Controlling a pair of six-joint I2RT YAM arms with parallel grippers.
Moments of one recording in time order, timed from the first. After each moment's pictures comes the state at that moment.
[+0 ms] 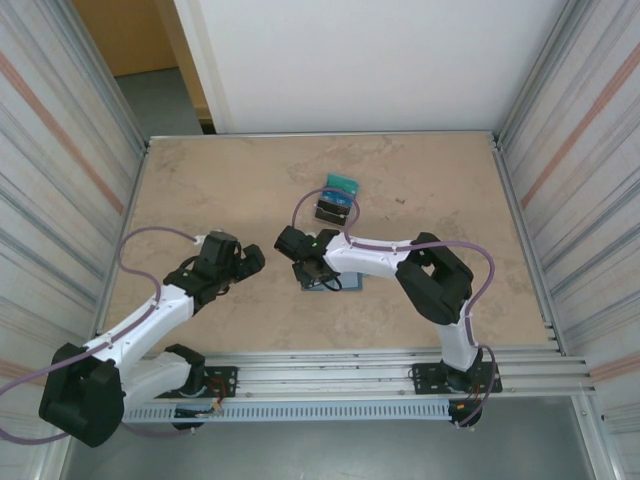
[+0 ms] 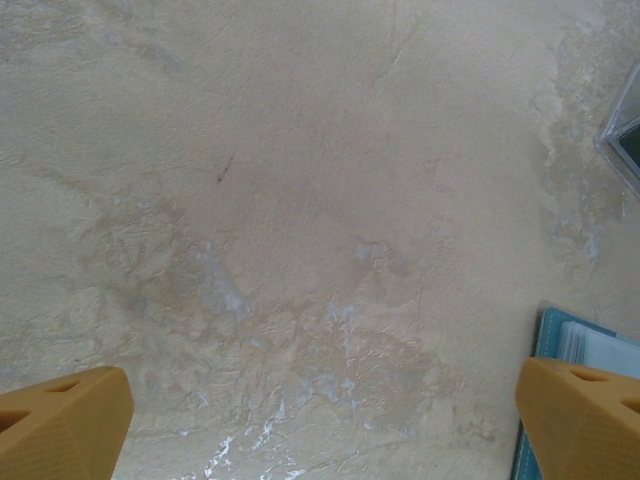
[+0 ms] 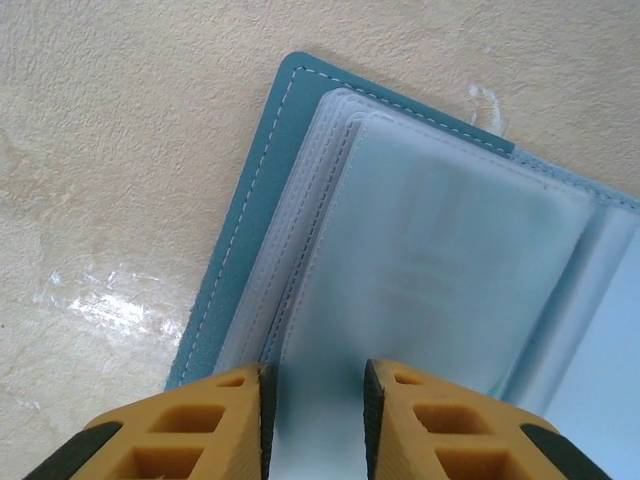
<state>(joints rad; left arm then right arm) -0.44 1.04 0.55 -0.38 -0.16 -0.79 0.99 1.99 1.40 -0.73 0.21 0.59</state>
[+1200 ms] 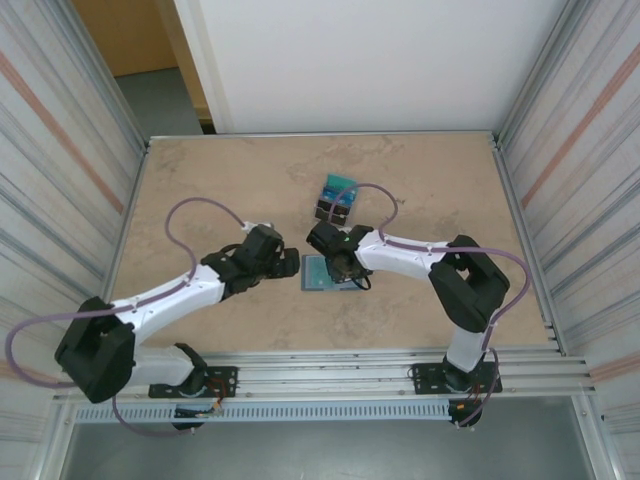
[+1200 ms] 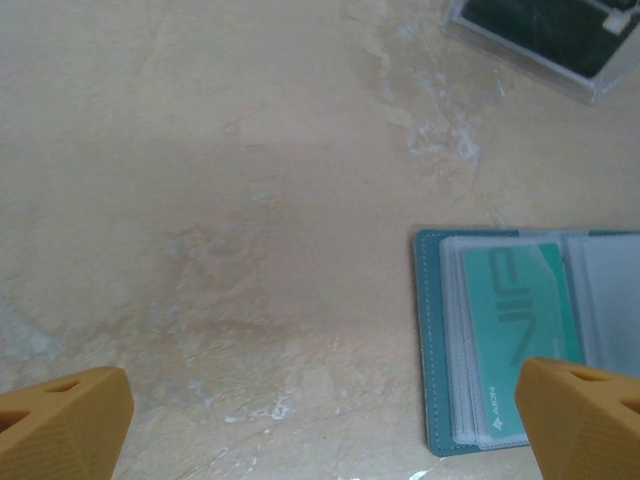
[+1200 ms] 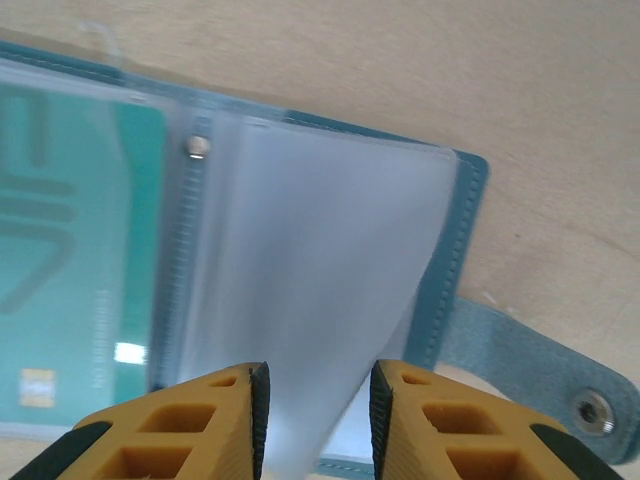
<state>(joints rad) -0.73 1.30 0.76 -0.40 -0.27 -0.65 0.87 1.79 1.17 -0.75 0.28 0.64</state>
